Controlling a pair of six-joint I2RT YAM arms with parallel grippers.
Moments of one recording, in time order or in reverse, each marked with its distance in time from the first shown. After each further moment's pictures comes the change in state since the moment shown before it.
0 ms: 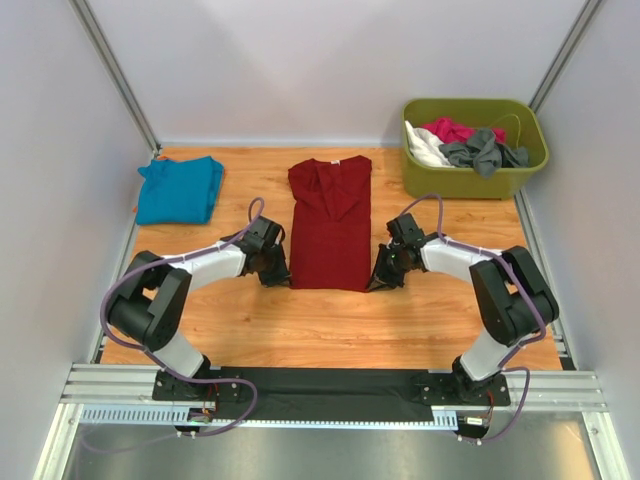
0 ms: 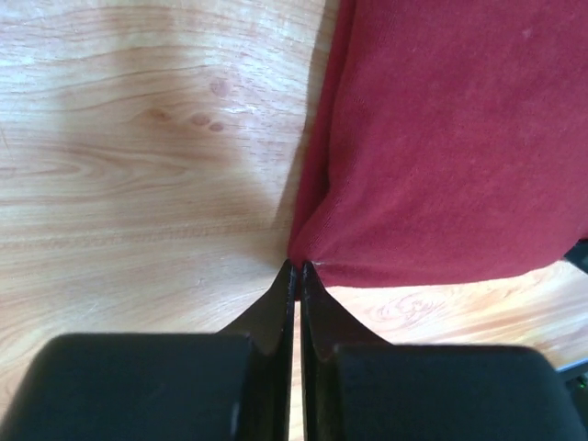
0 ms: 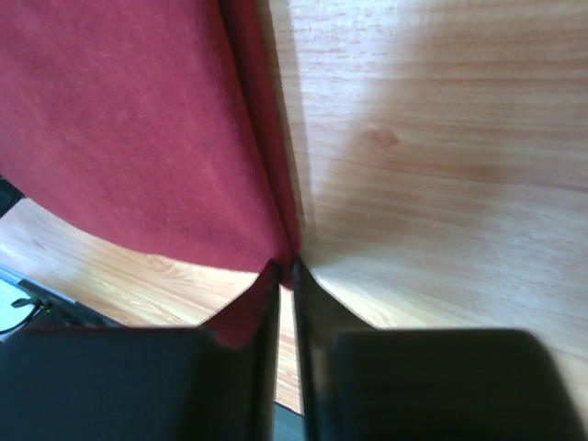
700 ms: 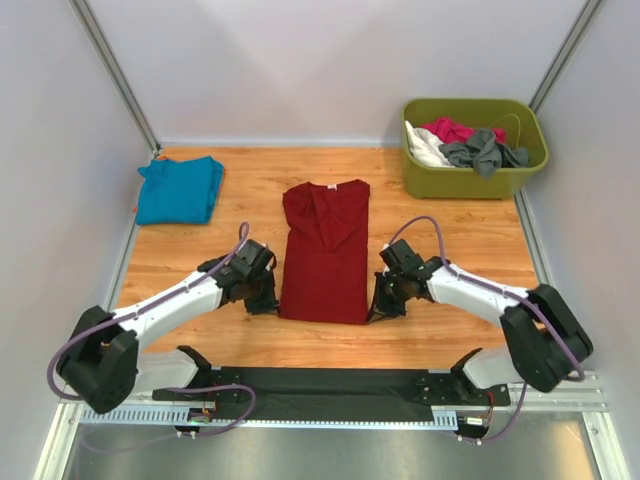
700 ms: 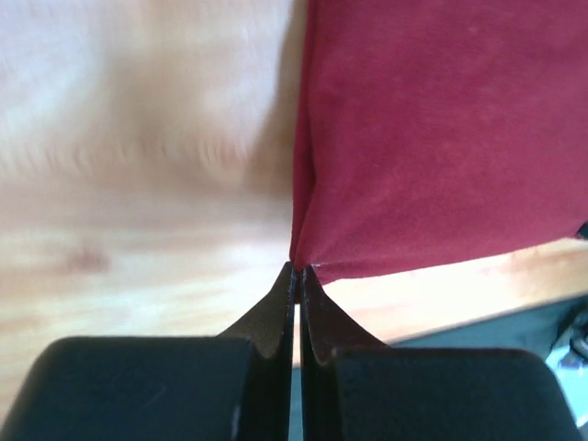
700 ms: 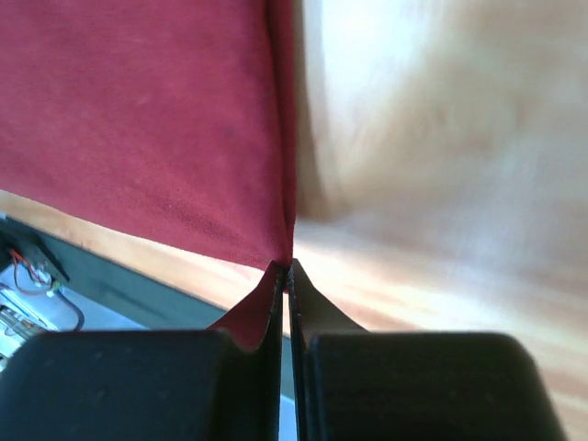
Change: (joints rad) left arm -0.100 -0.345 -0.147 -0.244 -0.036 -0.024; right arm 0.177 -0.228 -0.160 -0.108 0.016 0.051
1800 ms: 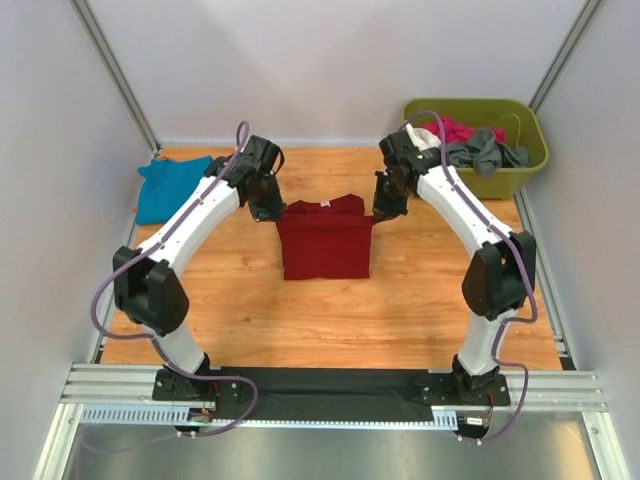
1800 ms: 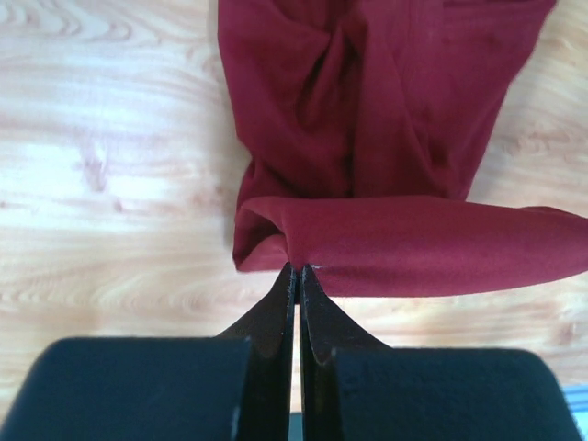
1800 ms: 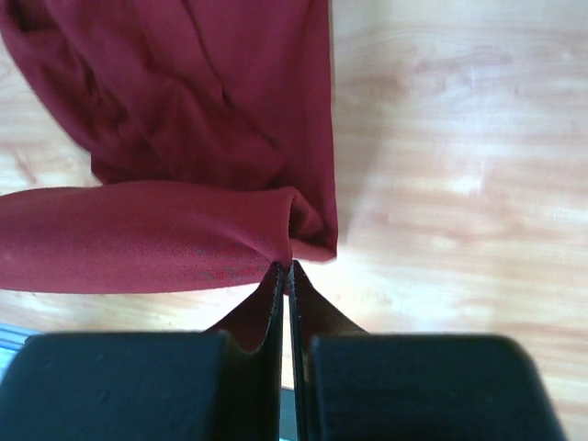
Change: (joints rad) left arm 0.161 0.415 0.930 -0.418 -0.143 0.099; right arm -0.200 0.400 1.043 -0.573 0.235 -0.220
